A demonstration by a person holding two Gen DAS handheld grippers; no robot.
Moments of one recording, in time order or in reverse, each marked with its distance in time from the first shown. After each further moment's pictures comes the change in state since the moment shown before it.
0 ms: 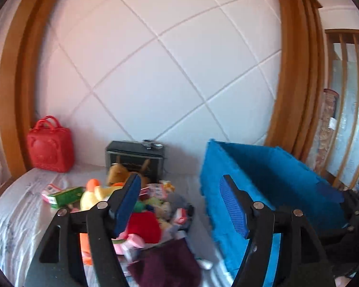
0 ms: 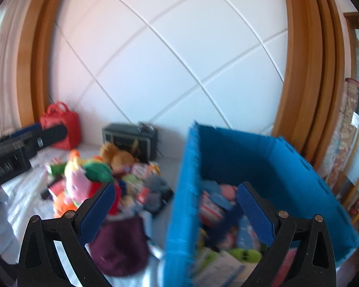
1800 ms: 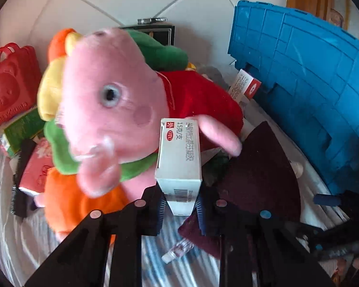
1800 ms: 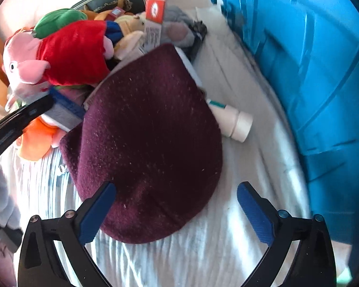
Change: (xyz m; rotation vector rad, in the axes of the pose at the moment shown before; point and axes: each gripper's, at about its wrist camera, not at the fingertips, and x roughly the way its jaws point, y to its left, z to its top) left arm 0.189 0.117 -0.197 0.177 0.494 -0.127; right arm 0.214 0.078 -0.238 0.297 0.739 0.076
